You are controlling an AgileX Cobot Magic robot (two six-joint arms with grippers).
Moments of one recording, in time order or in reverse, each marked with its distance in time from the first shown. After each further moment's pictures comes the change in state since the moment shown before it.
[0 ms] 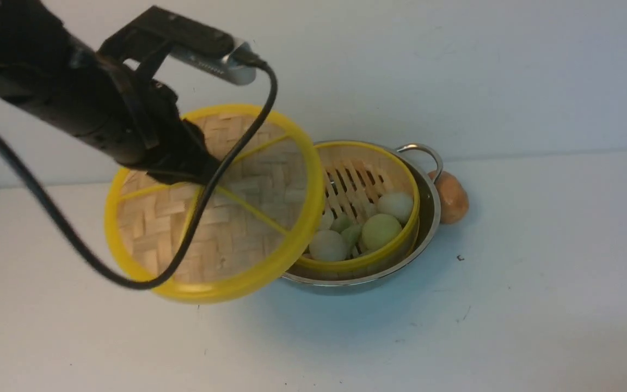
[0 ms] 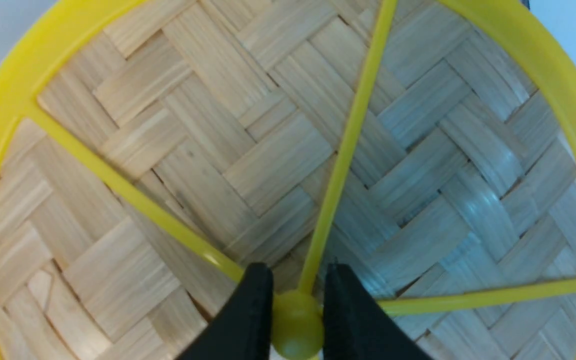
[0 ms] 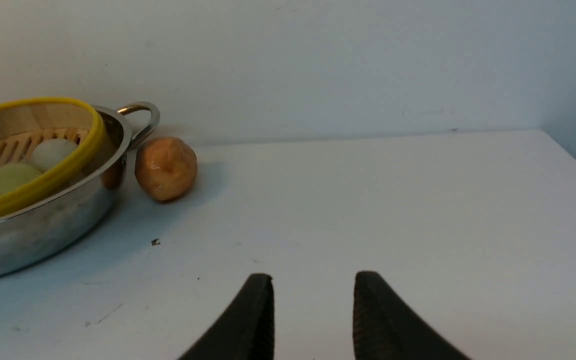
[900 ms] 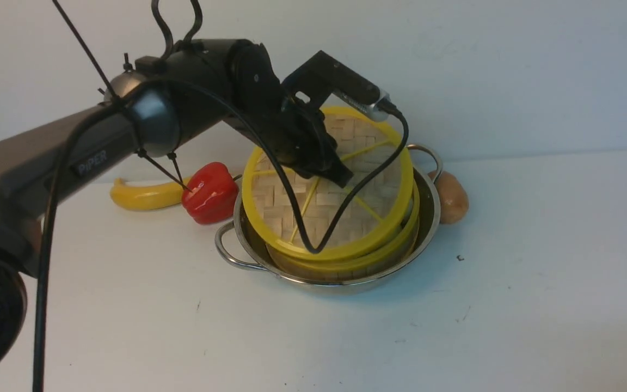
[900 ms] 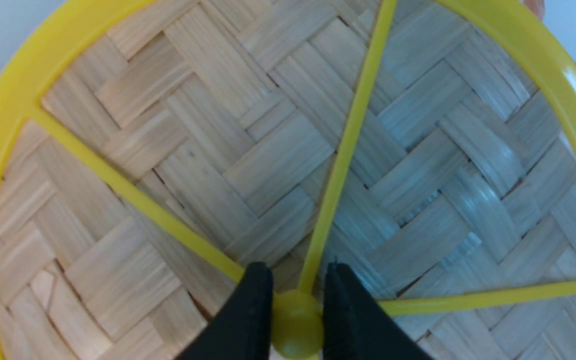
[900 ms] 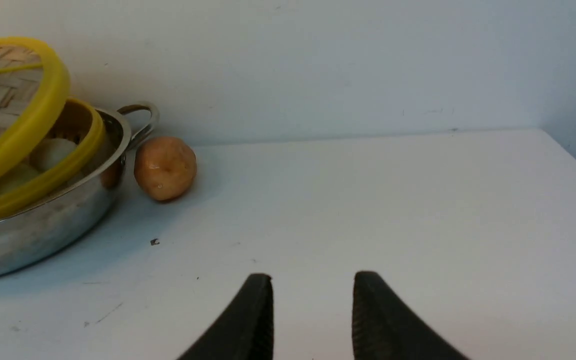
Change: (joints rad) right arm 0.000 0.000 0.000 0.000 0.000 0.000; left arm -0.159 0.471 -0.272 0.055 -0.304 0.039
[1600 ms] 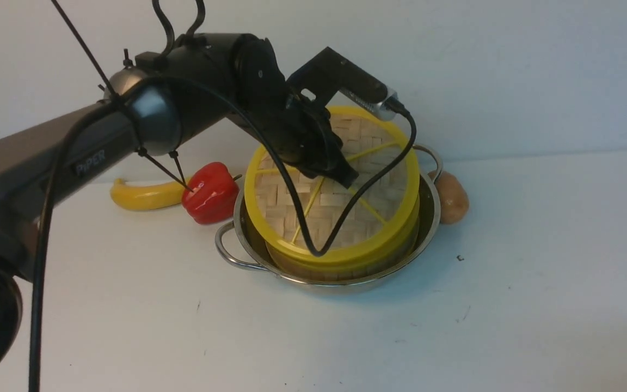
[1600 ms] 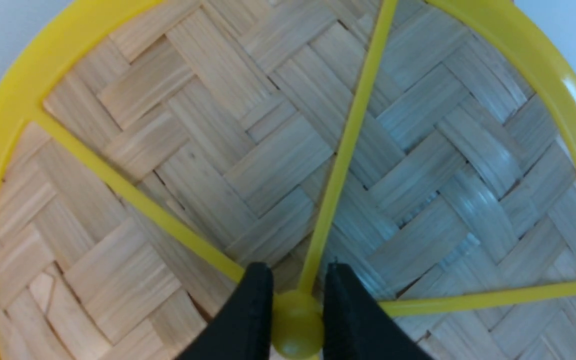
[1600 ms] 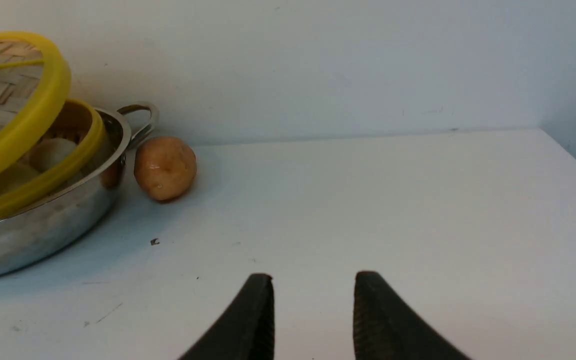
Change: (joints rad) right arm 0.000 0.000 0.000 0.000 0.000 0.000; left arm -0.014 -0.012 -0.003 0.006 0.039 0.000
